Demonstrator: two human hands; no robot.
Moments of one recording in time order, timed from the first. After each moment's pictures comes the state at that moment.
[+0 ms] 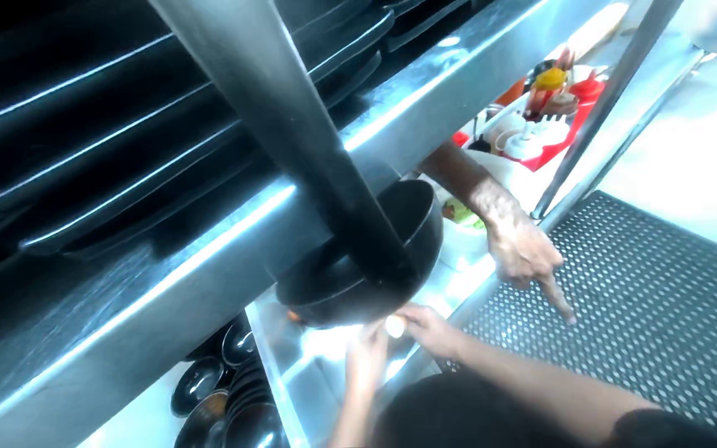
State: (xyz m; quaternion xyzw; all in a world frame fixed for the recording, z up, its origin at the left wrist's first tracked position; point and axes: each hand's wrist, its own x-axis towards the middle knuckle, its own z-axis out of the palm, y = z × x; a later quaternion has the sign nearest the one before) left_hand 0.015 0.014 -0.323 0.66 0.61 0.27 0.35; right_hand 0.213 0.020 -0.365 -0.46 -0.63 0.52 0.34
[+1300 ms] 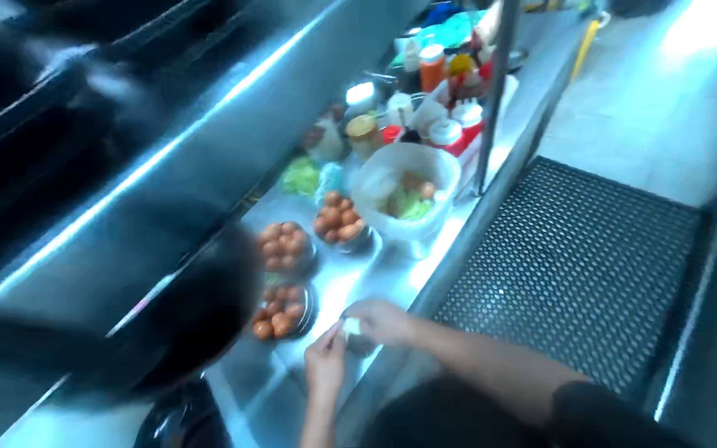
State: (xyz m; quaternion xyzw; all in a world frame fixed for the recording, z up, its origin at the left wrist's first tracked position) left_hand 0.021 0.016 -0.330 0.64 0.60 0.30 0.36; right_hand 0.217 0.035 -0.360 -0.45 -0.72 0.42 0.31
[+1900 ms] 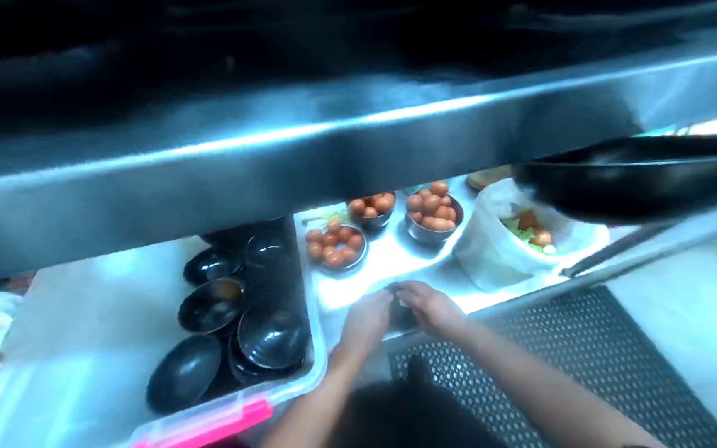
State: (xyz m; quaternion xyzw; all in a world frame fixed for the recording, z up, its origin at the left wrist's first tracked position) left_hand 0.004 0.001 -0.351 0.76 0.59 0.18 0.22; right_hand 0.216 0.046 -0.348 -0.39 -0.89 0.20 0.10
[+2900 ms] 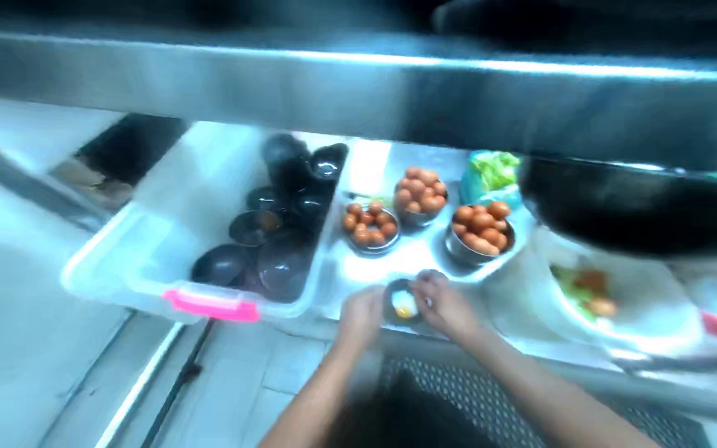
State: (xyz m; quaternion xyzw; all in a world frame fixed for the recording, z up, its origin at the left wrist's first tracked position) left_hand 0.038 -0.043 -0.341 0.52 0.74 0.36 0.21; right_hand 0.225 0.086 -0.323 -0.34 -0.91 0.21 0.09
